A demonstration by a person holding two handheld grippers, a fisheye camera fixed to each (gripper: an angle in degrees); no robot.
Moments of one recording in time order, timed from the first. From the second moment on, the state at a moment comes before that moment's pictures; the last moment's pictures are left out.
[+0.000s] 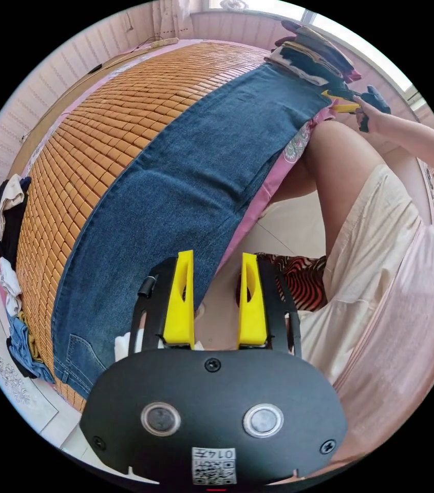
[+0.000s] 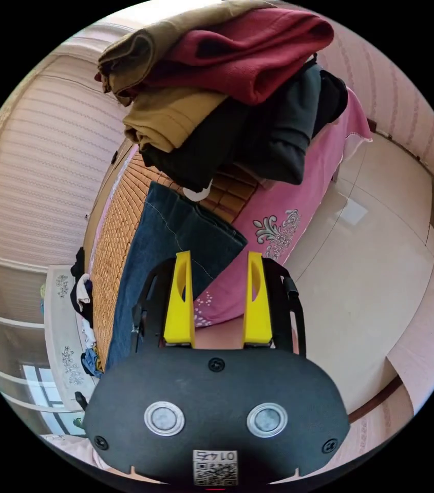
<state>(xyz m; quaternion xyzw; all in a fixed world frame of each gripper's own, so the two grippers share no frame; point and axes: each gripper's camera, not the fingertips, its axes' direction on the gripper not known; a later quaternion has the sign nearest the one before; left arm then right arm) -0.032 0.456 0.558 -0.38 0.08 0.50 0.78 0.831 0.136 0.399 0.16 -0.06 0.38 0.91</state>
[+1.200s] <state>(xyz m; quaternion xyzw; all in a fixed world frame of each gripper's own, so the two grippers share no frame) -0.020 0.368 0.574 -0.36 0.37 0.35 0.78 0.551 0.066 0.153 0.39 -0.22 -0.30 0.84</state>
